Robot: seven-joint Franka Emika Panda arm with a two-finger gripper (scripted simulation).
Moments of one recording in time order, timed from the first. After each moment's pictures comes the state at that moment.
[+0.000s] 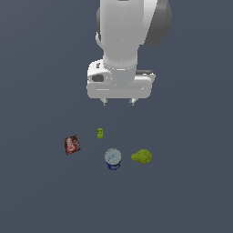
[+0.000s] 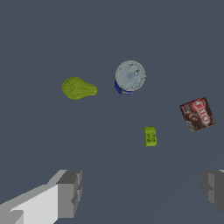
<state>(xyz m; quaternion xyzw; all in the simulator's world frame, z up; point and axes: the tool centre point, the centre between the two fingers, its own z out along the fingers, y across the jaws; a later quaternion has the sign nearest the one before) -0.005 0.008 0.300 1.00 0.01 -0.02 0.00</state>
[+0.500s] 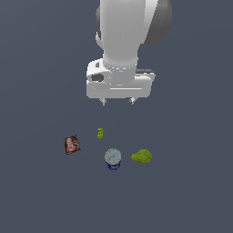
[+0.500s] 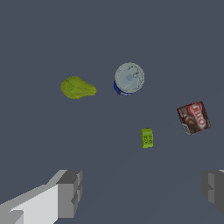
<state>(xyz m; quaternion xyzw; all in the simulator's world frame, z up) -0.002 0.006 0.303 1.00 0.03 -0.02 0.01</state>
